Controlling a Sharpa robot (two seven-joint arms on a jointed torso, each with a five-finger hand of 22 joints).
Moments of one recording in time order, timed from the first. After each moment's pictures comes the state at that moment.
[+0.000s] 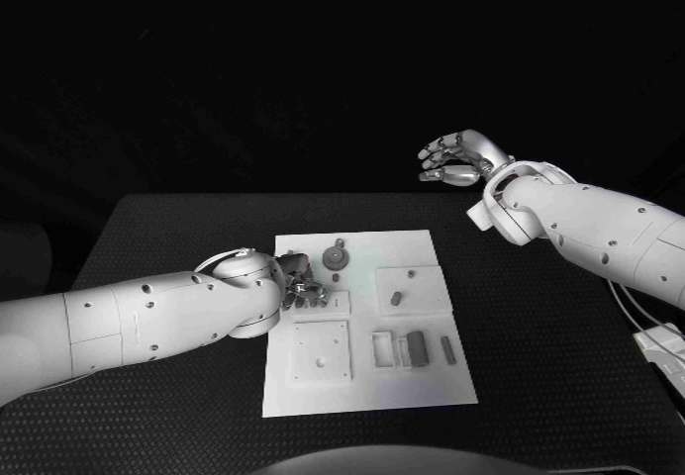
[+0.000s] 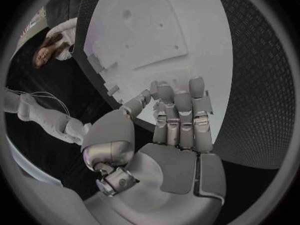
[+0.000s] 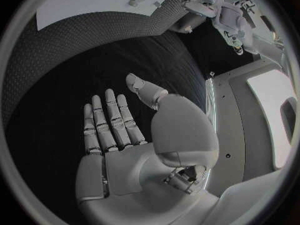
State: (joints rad) left arm 1.22 -0.63 -0.24 1.44 -1.21 -0.16 -0.56; left_hand 0.72 -0.03 0.72 -0.20 0.05 1.16 0.04 0.31 0.65 1.25 -0.07 0.84 0.75 1.09 -0.13 1.34 0.49 0.01 1.19 -0.23 0.41 1.31; right arm 1.25 -0.62 0.02 1.00 -0.90 -0.35 0.23; right_hand 1.23 -0.13 0.67 -0.29 0.05 0.75 0.20 0.26 0.44 0.95 0.20 0.16 0.23 0.66 0.24 0.27 0.56 0.09 0.40 0.22 0.08 1.31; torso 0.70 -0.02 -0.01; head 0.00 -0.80
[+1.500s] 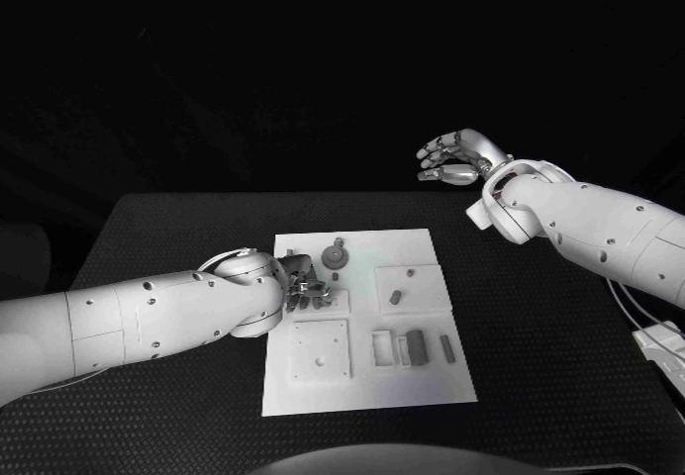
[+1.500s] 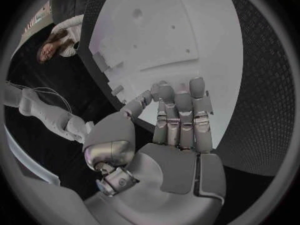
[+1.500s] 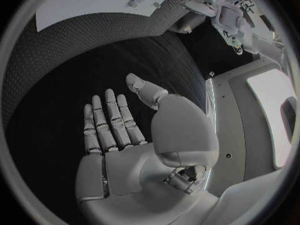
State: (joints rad) left arm 1.22 -0.63 -0.24 1.44 -1.16 -0.15 -0.54; left_hand 0.68 0.05 0.72 -0.26 0.19 1.16 0.04 0.31 0.64 1.25 -0.07 0.85 0.75 1.09 -0.13 1.35 0.48 0.01 1.18 -0.23 0.42 1.31; right arm 1.25 -0.62 0.02 0.99 -0.90 -0.35 0.23; right_hand 1.23 -0.13 0.66 -0.29 0.05 0.75 0.20 0.26 0.44 0.95 0.20 0.16 0.23 0.66 0.25 0.27 0.56 0.09 0.39 0.22 0.08 1.31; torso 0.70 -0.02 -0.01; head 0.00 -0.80
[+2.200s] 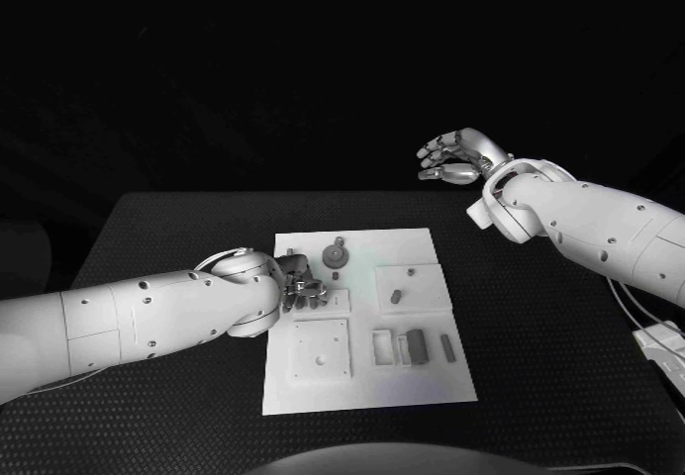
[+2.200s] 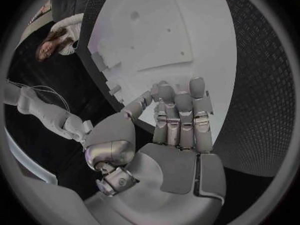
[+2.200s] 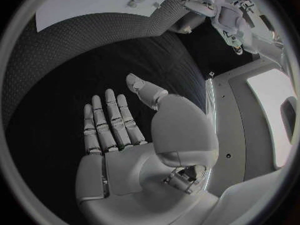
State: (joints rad) left arm 1.22 -0.64 -0.24 1.45 -1.15 -0.15 -0.56; left_hand 0.66 0.07 0.73 -0.27 0.20 1.17 0.04 0.32 0.64 1.25 -0.07 0.85 0.75 1.08 -0.13 1.36 0.48 0.01 1.18 -0.22 0.42 1.31; right arm 1.25 -0.62 0.02 0.99 -0.90 -0.34 0.23; right_hand 1.22 -0.13 0.66 -0.29 0.05 0.75 0.20 0.26 0.44 0.95 0.20 0.16 0.22 0.66 0.25 0.27 0.56 0.09 0.39 0.22 0.08 1.31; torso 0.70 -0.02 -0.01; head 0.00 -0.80
